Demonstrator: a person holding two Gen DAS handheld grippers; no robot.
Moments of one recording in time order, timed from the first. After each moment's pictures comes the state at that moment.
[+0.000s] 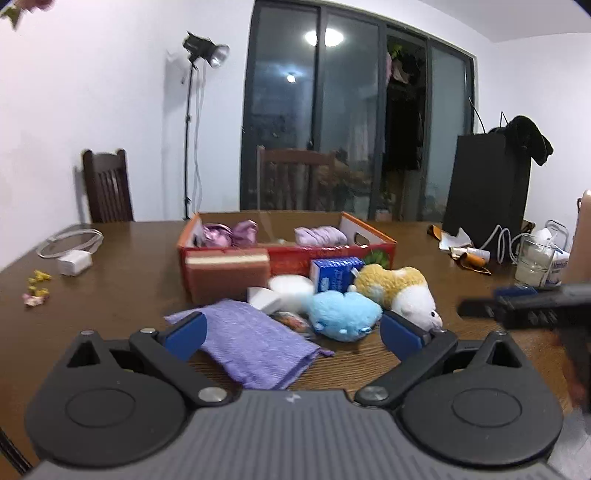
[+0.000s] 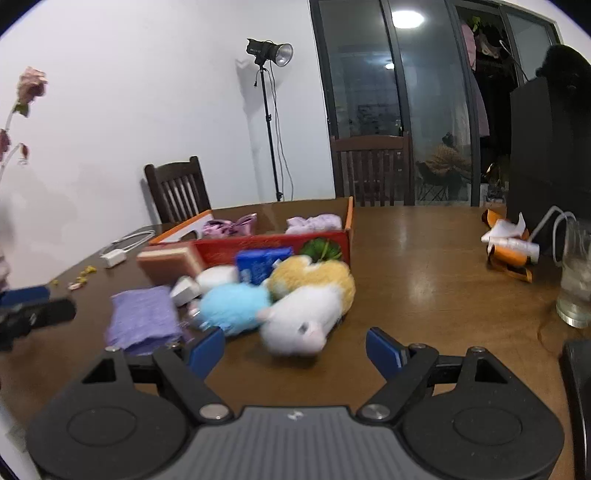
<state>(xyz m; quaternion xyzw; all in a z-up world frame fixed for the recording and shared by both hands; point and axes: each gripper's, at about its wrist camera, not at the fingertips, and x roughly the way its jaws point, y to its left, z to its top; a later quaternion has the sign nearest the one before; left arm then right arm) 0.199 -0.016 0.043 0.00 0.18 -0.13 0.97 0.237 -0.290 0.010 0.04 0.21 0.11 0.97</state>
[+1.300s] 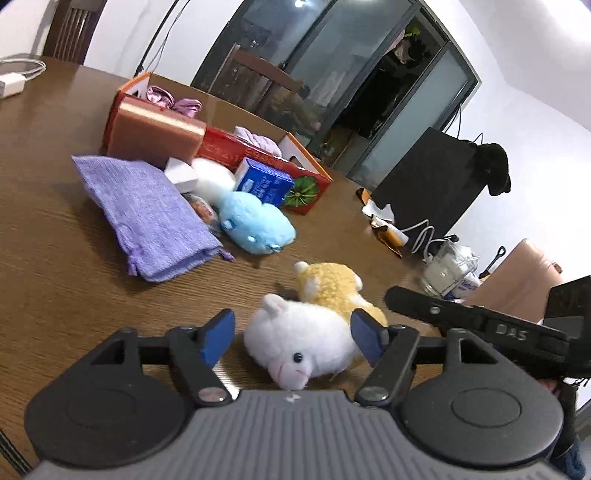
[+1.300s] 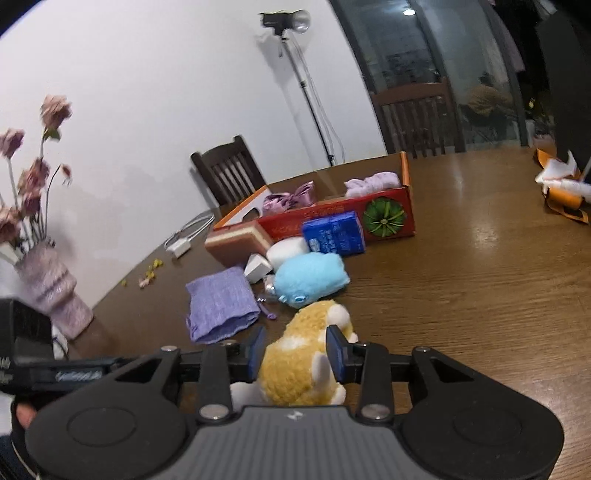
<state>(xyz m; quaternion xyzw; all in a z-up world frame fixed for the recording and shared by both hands) 0.208 -0.006 0.005 -0.20 0.33 -0.25 0.89 0.221 -0.291 0.016 0.14 0.28 0.21 0.93</state>
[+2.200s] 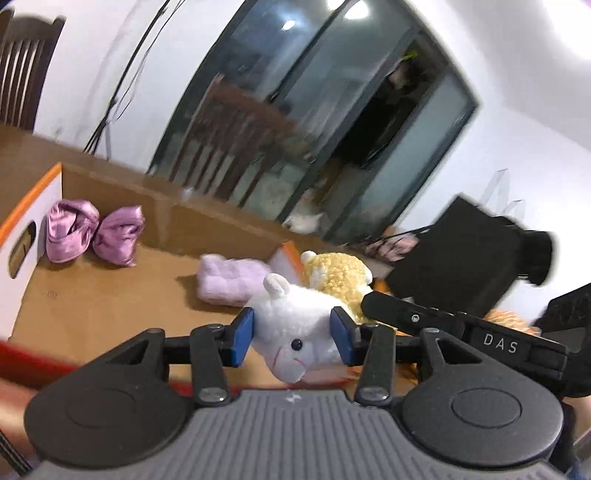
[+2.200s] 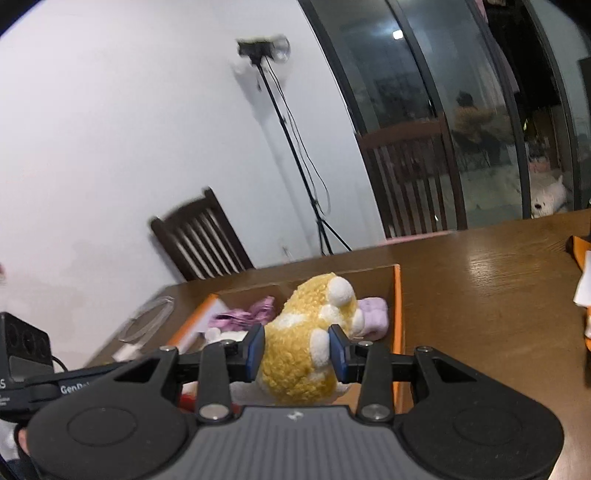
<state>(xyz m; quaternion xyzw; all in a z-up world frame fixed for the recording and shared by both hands) 0.476 -0.049 0.062 -0.20 0.29 -0.25 0.90 0.468 -0.304 0.082 0.15 0.25 0.19 0.94</state>
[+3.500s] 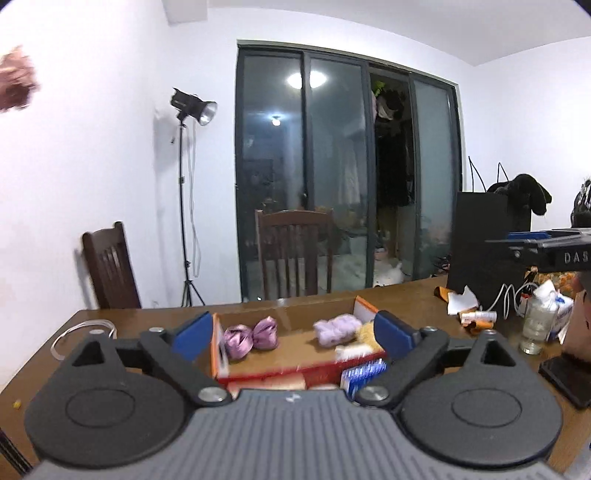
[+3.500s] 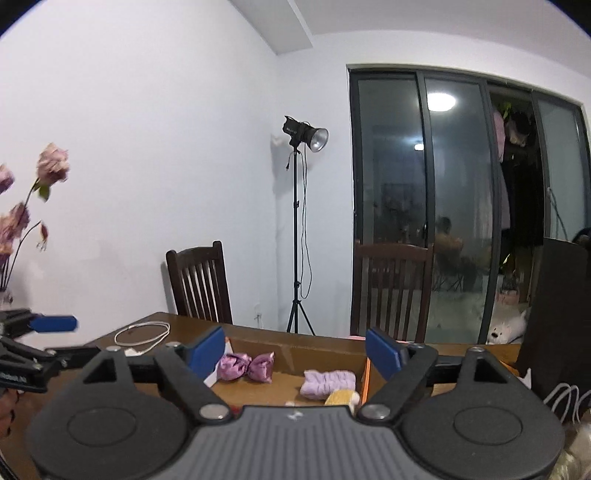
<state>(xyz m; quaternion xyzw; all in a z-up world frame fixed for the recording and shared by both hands) 0.214 0.026 0.150 0.03 0.10 -0.13 0.99 0.265 -0.272 0.163 0.00 0.09 0.14 0.99</state>
